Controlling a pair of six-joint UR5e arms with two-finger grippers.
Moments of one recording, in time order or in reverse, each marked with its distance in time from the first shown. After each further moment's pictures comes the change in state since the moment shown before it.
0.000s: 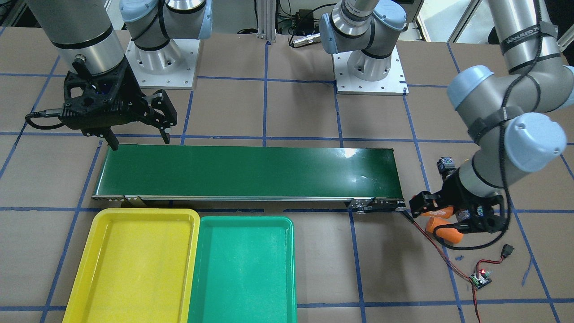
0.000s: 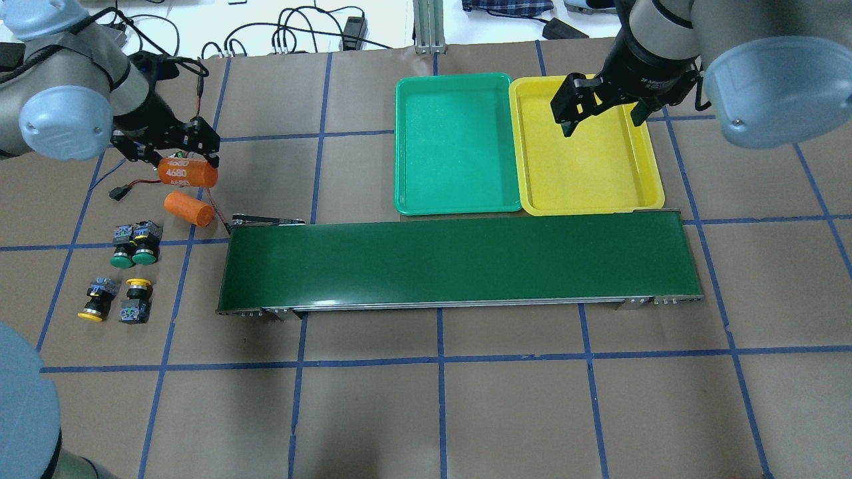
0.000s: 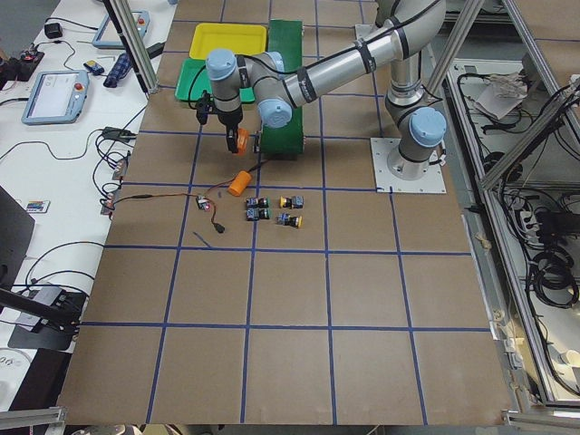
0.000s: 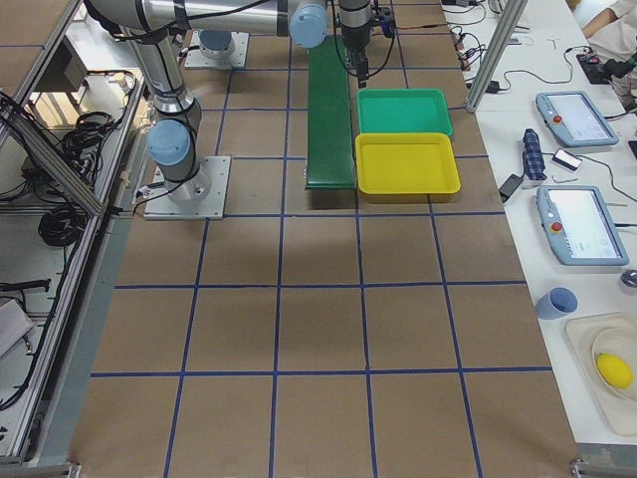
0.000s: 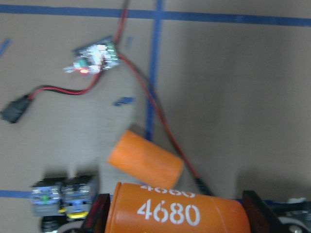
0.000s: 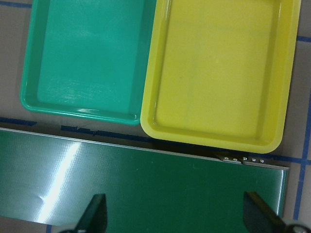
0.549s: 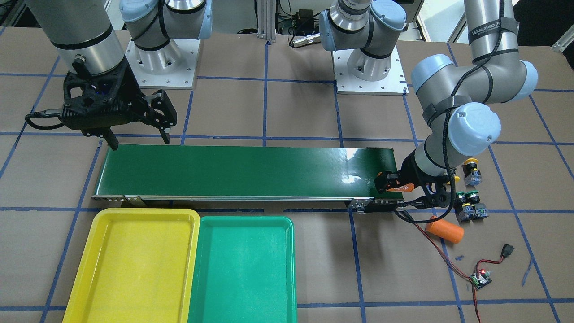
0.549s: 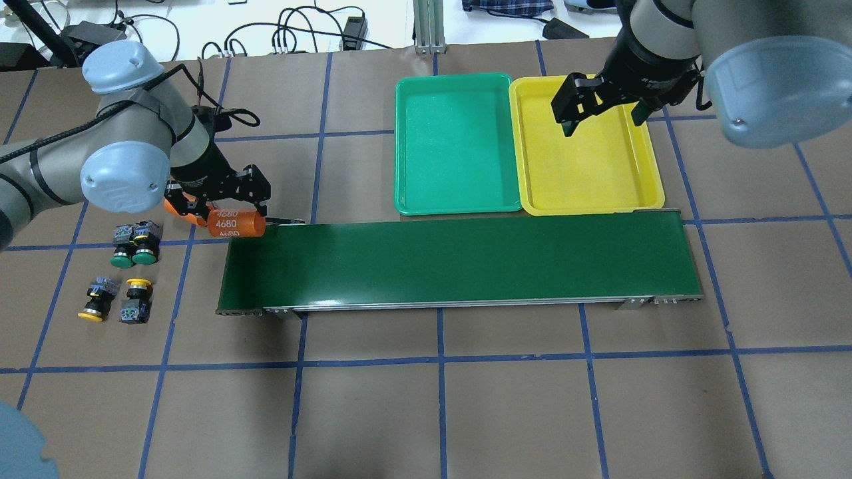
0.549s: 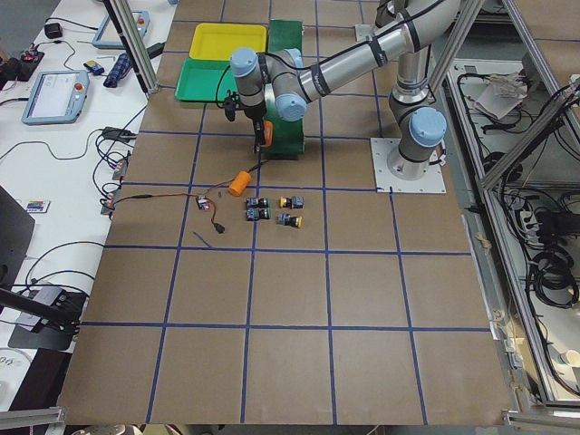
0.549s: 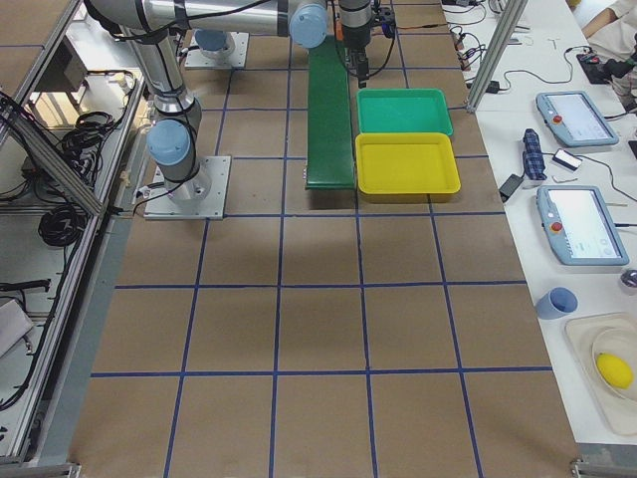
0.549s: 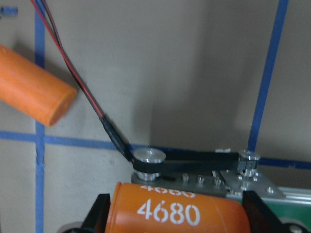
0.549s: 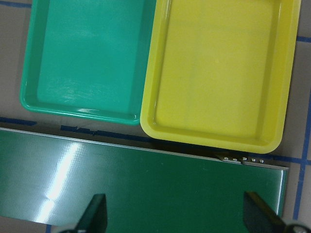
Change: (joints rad) left arm -0.049 0.087 -0.191 0.005 0.003 -0.130; right arm -0.001 0.000 0.000 0.000 0.000 -0.002
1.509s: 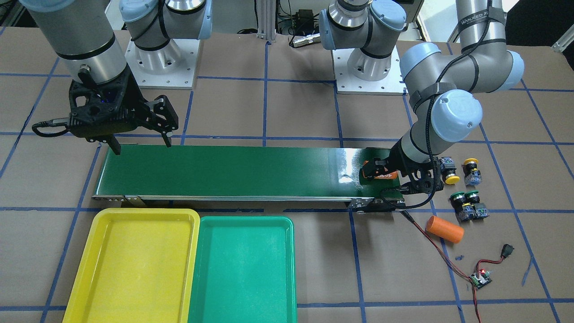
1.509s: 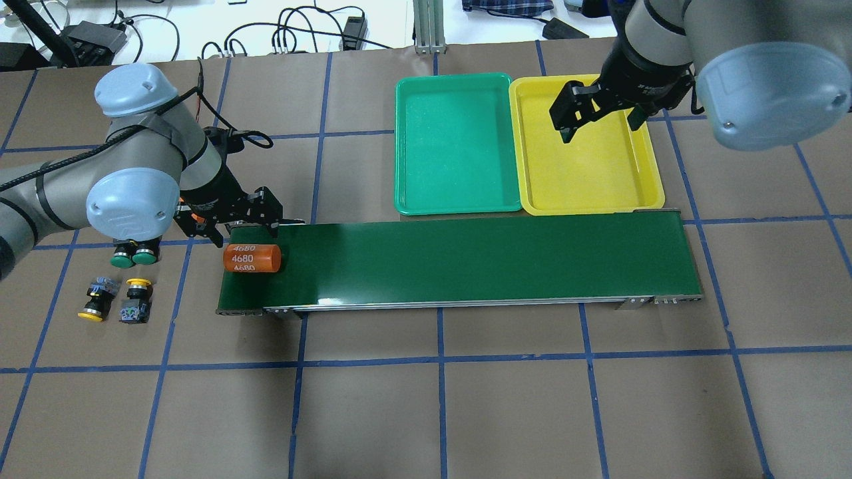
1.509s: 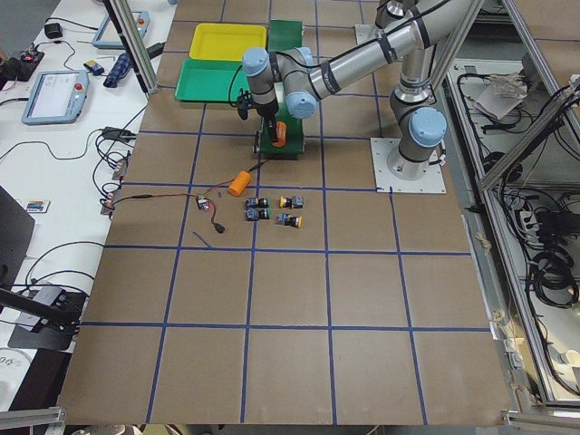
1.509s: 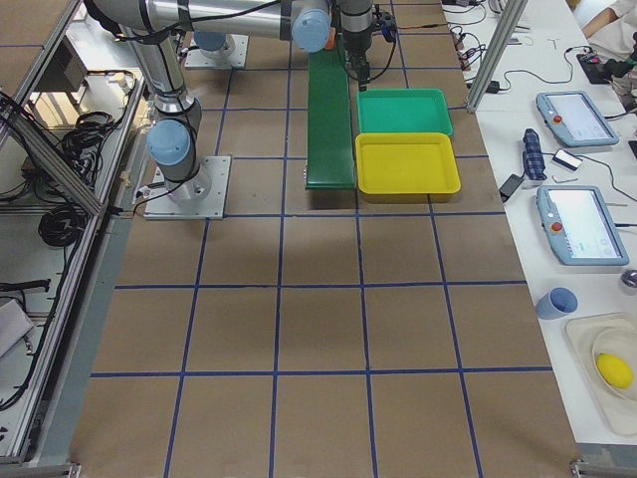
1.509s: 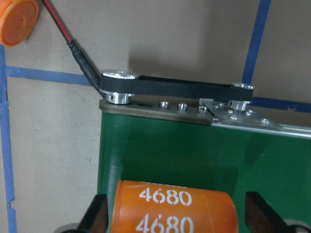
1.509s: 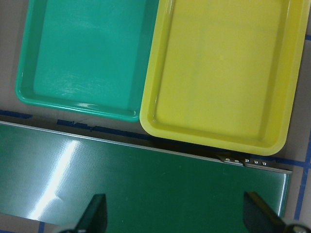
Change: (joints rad) left arm -0.025 0.057 -0.037 -0.007 0.004 0.001; right arm 0.000 0.016 0.029 -0.027 0.000 -0.038
